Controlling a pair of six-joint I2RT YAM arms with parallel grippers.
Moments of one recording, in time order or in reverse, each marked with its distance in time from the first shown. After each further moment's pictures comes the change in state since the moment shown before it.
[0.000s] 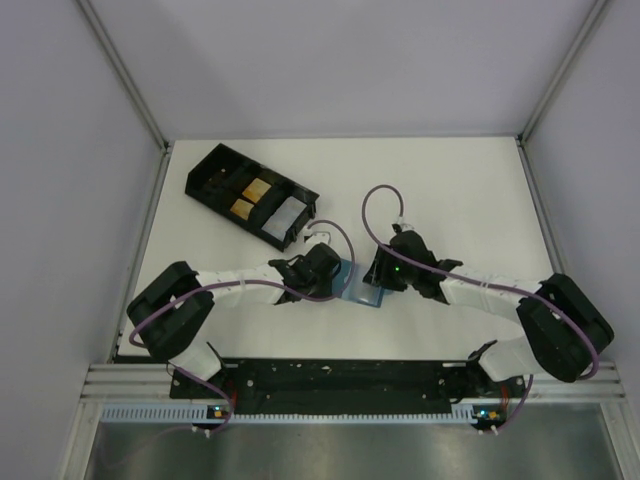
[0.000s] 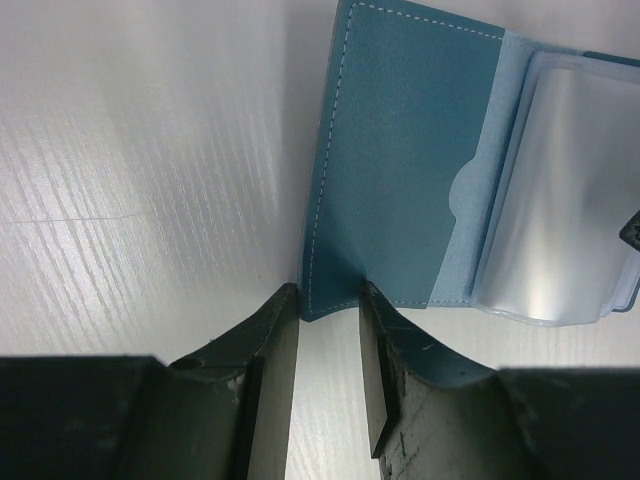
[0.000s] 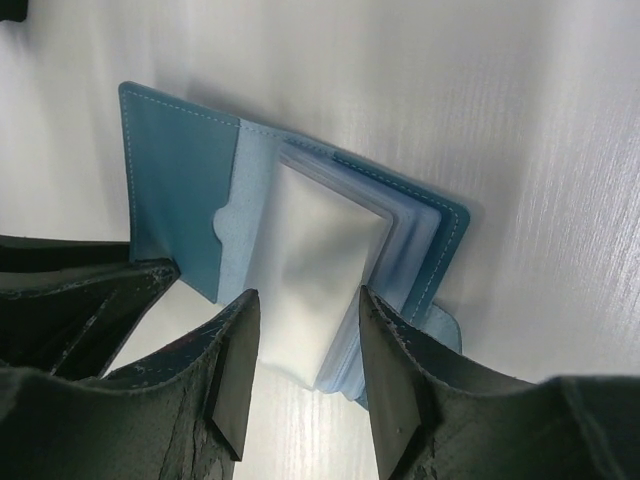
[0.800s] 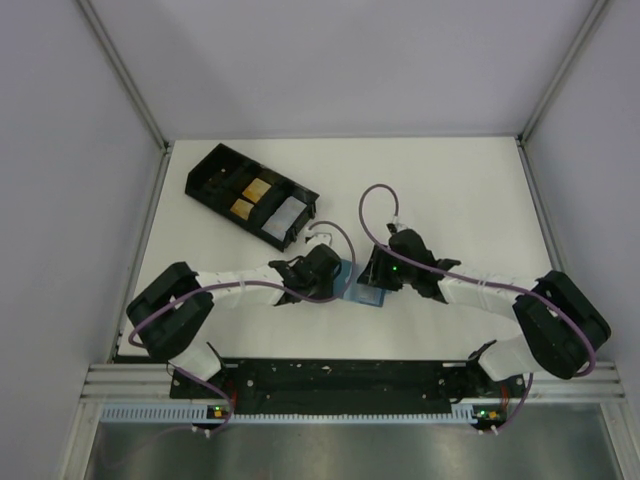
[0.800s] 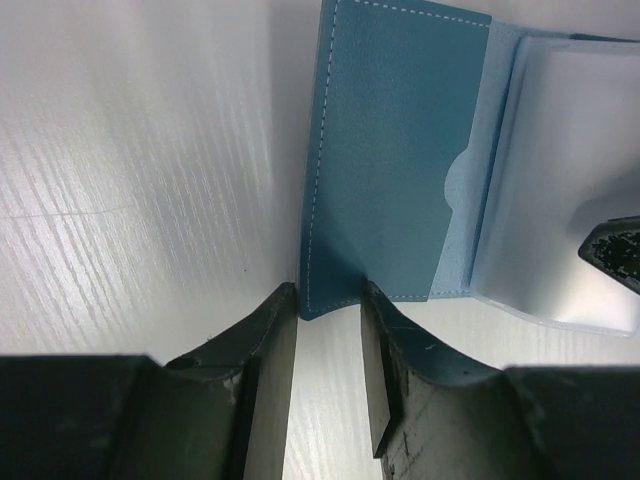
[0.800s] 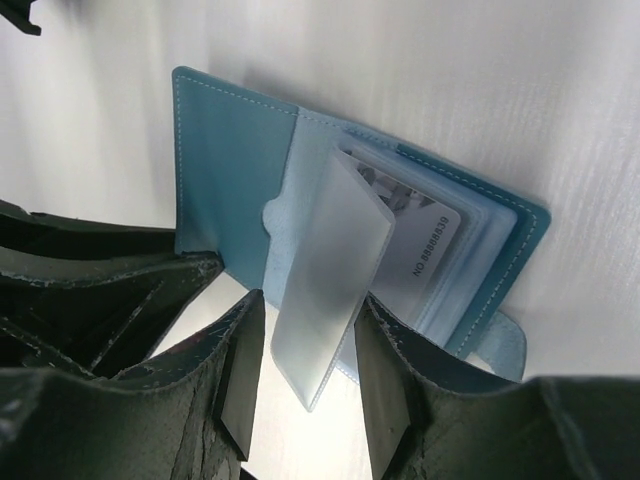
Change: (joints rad) left arm -0.008 -0.001 -0.001 0.003 0.012 -0.001; right arm 0.000 0.027 0.002 0.047 -0.086 0.003
